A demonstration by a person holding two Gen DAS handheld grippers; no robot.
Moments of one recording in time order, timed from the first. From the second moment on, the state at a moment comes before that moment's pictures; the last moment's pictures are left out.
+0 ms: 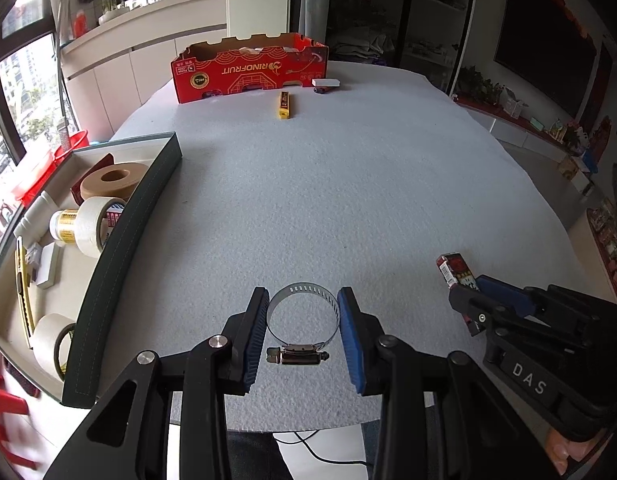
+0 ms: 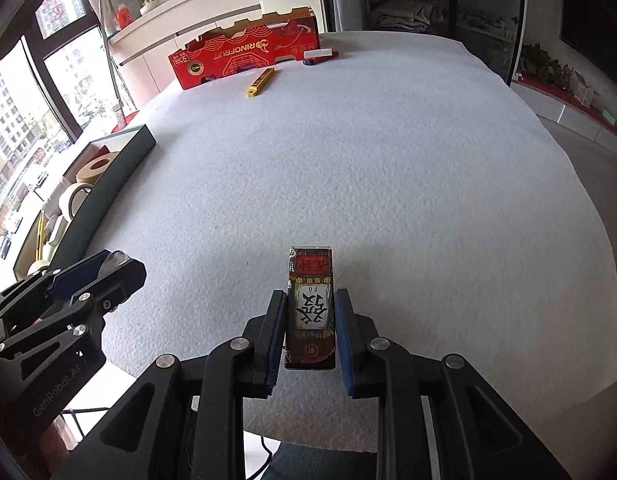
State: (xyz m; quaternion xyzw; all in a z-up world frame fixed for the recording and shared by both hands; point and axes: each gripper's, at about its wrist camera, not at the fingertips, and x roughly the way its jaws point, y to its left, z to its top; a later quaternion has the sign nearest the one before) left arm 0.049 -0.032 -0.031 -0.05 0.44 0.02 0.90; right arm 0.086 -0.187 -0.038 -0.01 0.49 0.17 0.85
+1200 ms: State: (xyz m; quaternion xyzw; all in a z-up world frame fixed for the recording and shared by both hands) left arm 0.017 0.007 -0.017 -0.09 0.38 0.05 0.92; right arm 0.077 -0.139 -0.035 -0.08 0.50 0.18 0.84
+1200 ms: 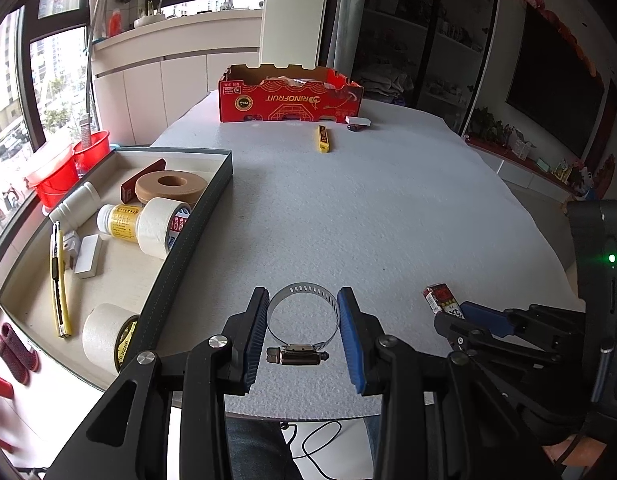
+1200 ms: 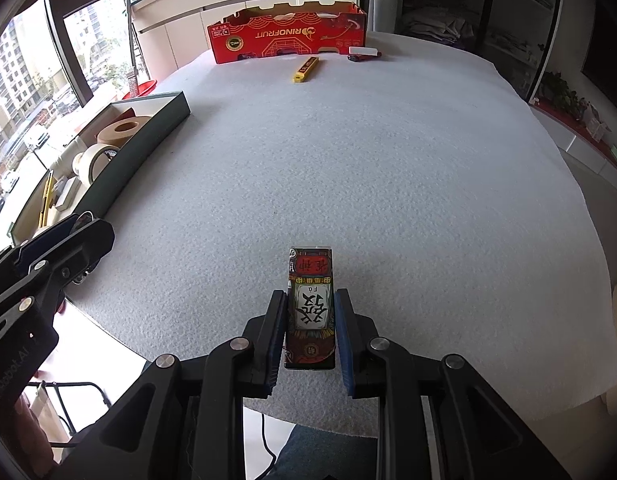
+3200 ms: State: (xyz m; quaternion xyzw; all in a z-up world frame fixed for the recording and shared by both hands) left arm 0.019 0.207 -0.022 -0.17 0.38 0.30 0.85; right arm 0.118 0.094 0.028 -0.13 0.43 0.40 0.80
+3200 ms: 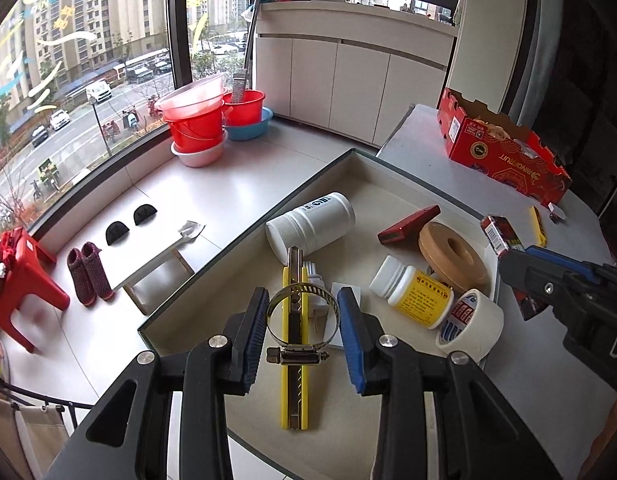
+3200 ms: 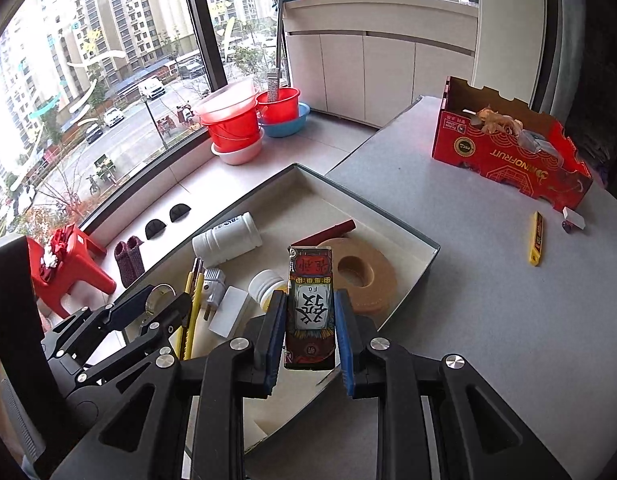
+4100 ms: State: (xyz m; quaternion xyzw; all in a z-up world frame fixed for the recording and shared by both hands) left arm -0.014 0.196 0.002 -0.18 0.38 0.34 0.84; right arm 0.099 0.086 0.056 -0.14 0.42 0.45 0.78
